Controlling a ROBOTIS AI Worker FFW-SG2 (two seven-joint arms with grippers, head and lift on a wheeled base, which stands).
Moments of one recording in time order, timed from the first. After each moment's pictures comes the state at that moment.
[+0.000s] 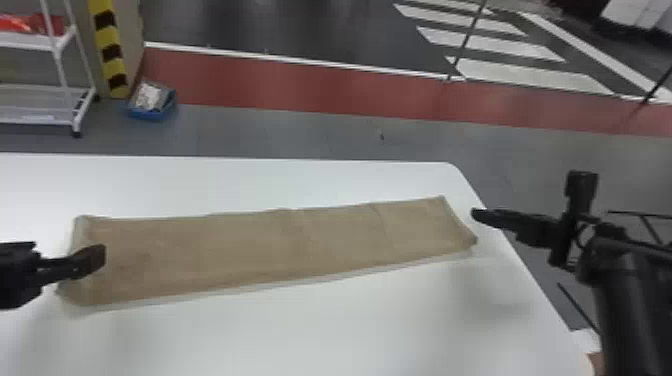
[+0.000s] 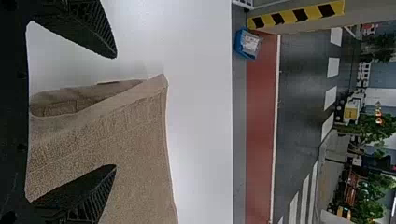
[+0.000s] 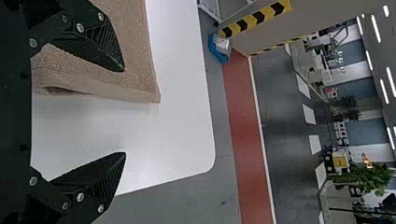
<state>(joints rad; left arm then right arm) 0.05 0.18 0.10 -1.99 0.13 1.01 -0.26 -0.44 -0.43 -0.55 -0.97 0.16 0.49 0.91</state>
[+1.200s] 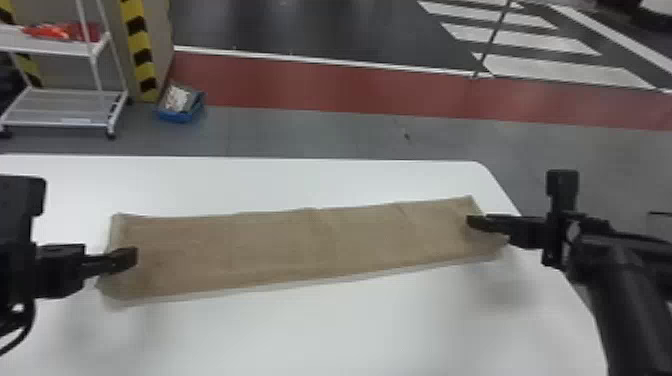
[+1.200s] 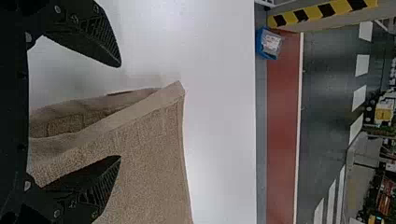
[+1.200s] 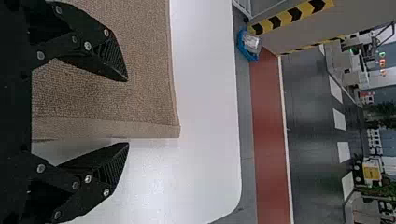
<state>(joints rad) -0.03 0.21 0.07 -1.87 0.12 1.05 -0.28 -0.48 -0.38 -0.42 -0.90 0.21 0.47 0.79</state>
